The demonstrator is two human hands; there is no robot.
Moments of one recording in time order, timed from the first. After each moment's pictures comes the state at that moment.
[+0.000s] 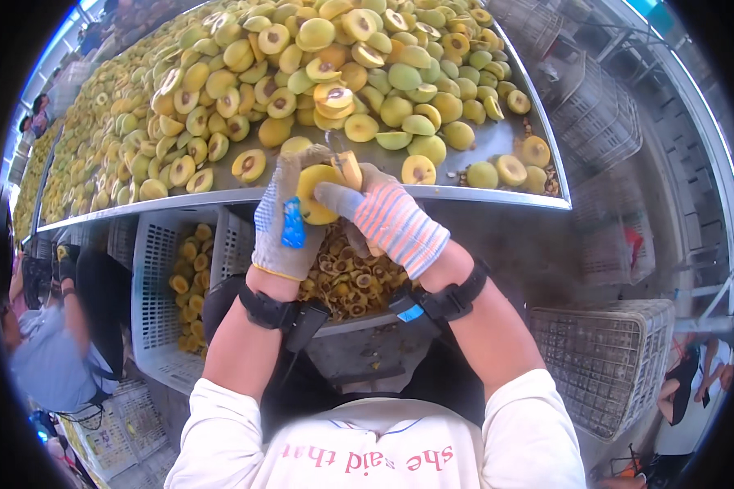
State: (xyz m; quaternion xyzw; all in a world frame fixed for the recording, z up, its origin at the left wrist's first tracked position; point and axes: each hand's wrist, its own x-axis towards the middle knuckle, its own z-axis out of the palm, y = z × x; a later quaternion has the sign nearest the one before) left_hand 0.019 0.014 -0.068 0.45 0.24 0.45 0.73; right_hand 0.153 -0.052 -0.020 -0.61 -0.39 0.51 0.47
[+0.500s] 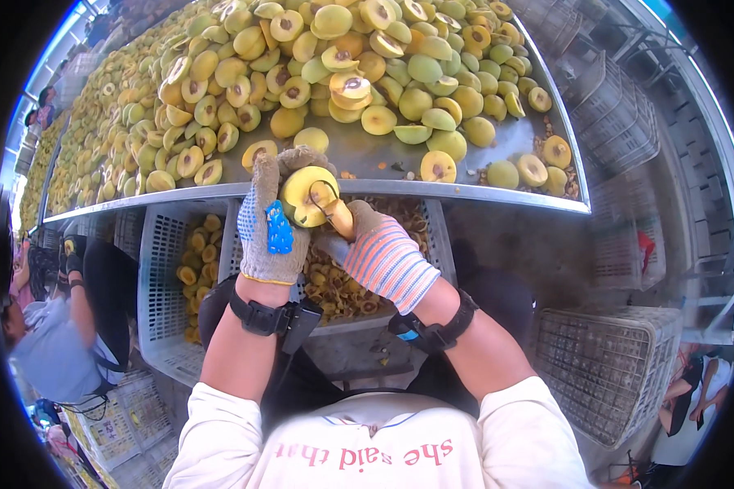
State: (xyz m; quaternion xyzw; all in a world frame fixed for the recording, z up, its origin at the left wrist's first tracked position) left_hand -0.009 0.024 -0.067 0.34 0.24 0.46 0.78; right_hand 0.116 -0.068 -0.056 -0.68 -0.55 0.34 0.34
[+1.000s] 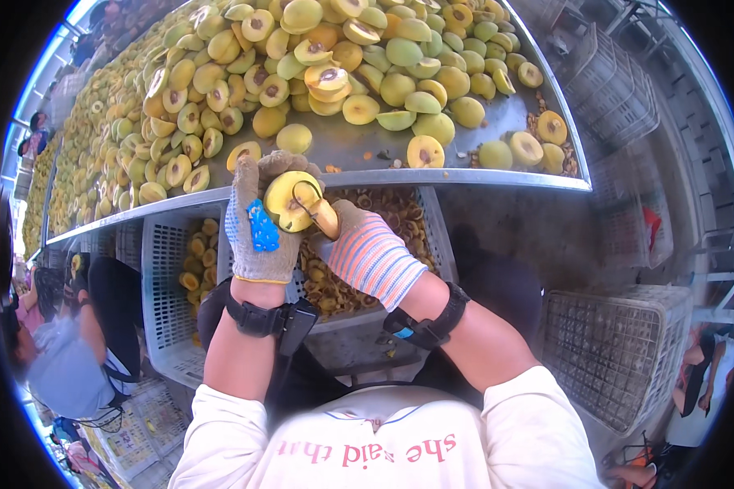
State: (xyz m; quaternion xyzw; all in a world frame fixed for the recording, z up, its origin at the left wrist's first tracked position) left_hand 0.003 0.020 -0.064 0.30 0.25 0.46 0.79; right_hand 0.121 -0.063 -0.081 -0.71 -0.51 0.39 0.30
